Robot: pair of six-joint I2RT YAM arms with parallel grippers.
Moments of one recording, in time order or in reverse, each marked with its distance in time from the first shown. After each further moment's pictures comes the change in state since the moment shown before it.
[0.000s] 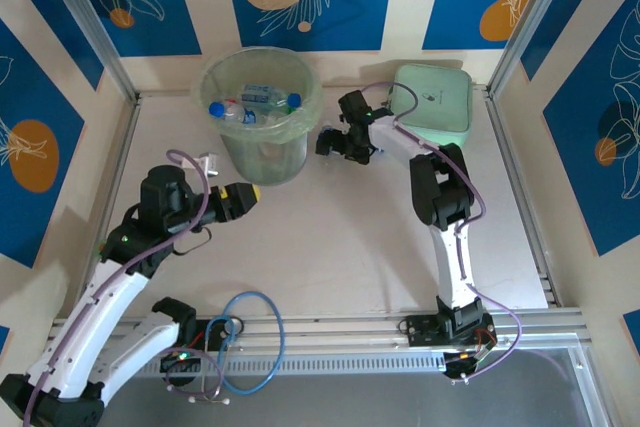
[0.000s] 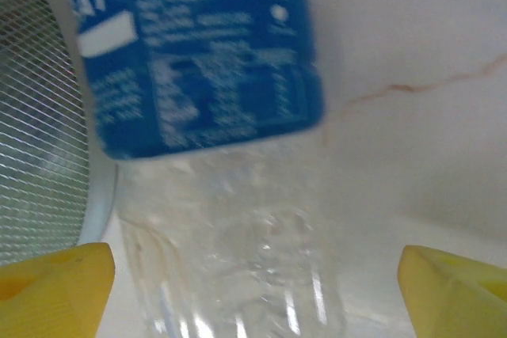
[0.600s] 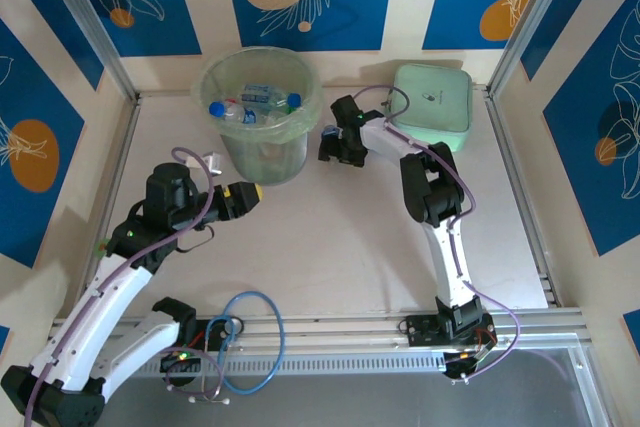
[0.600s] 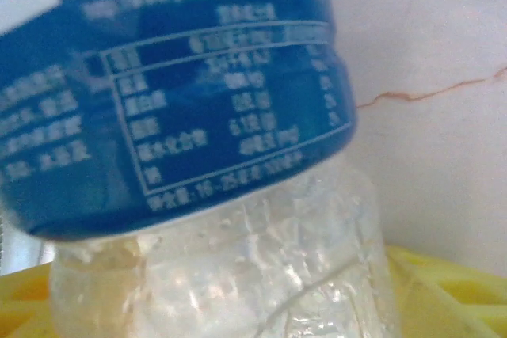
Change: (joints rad) left arm 0.000 0.031 -0.007 0.011 0.000 0.003; right arm 0.013 0.060 0.024 -0.029 0.095 0.011
